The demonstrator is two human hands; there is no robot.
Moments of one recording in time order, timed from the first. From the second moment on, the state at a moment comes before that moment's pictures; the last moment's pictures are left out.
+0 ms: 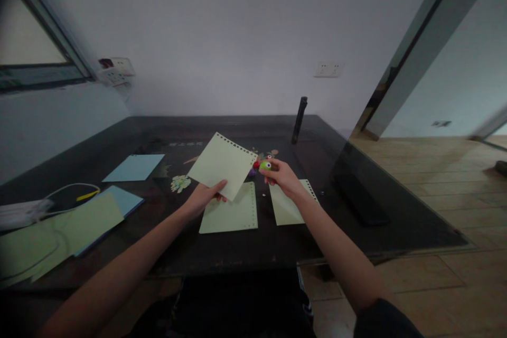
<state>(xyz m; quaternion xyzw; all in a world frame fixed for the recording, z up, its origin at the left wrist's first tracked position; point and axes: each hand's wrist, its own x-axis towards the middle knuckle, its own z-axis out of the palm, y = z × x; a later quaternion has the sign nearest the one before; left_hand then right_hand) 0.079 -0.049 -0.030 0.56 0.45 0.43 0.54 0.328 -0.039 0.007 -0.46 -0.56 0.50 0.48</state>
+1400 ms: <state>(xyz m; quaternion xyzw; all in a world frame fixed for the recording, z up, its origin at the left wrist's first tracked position) 0.094 -0.061 -0.035 0.65 0.48 0.34 0.48 0.323 -0.075 -0.016 -0.42 -0.50 0.58 0.48</state>
